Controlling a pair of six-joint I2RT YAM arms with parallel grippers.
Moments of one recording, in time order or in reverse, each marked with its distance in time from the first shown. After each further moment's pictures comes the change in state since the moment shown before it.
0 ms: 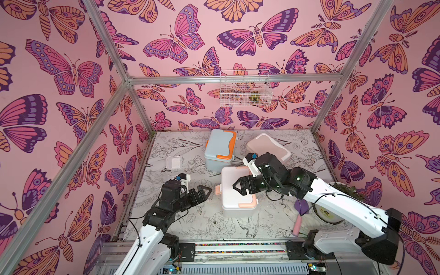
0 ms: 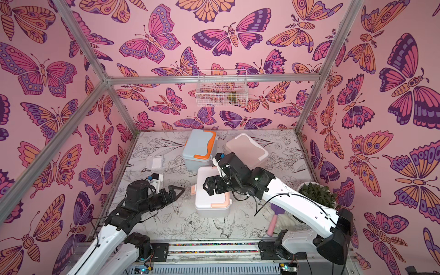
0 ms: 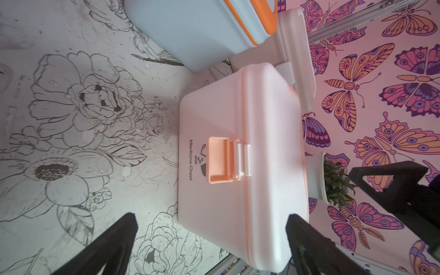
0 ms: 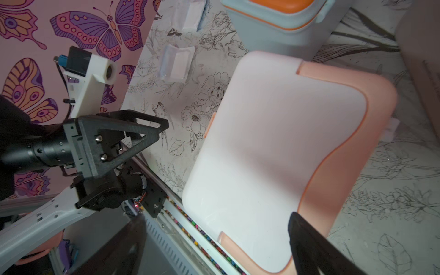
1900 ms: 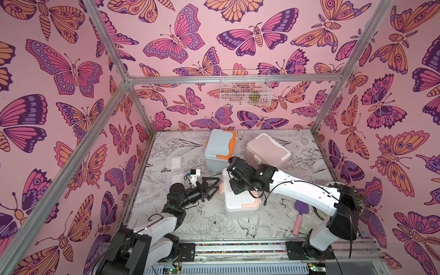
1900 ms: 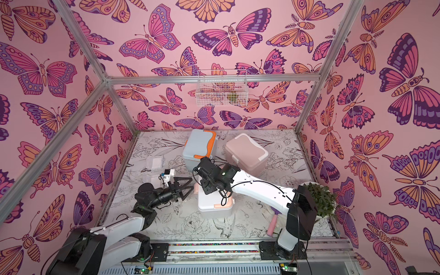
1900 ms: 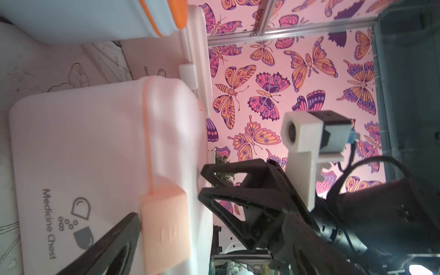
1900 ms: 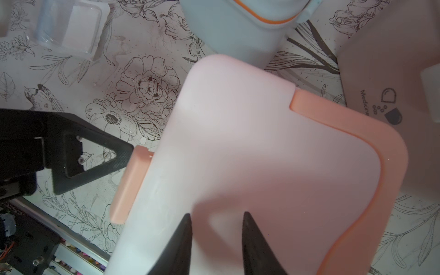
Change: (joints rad) left arm -0.043 0.367 -0.304 1.271 0.276 -0.608; right arm 0.090 0.343 0.140 -0.053 0.283 -0.099
